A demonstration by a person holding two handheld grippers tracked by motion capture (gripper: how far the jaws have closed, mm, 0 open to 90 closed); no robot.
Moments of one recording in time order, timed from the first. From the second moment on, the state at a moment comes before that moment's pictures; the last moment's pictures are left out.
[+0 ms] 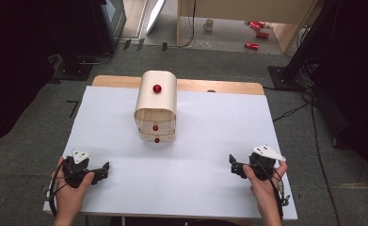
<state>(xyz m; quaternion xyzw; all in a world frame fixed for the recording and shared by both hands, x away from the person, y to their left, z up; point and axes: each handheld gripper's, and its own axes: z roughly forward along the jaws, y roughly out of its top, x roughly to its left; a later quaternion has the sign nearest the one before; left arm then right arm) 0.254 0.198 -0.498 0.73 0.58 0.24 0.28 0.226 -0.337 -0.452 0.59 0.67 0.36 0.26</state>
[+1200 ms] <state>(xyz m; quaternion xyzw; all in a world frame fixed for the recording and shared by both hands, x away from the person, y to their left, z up) 0.254 0.198 -0.498 0.73 0.58 0.24 0.28 0.191 -0.402 -0.505 0.63 0.67 0.29 0.26</state>
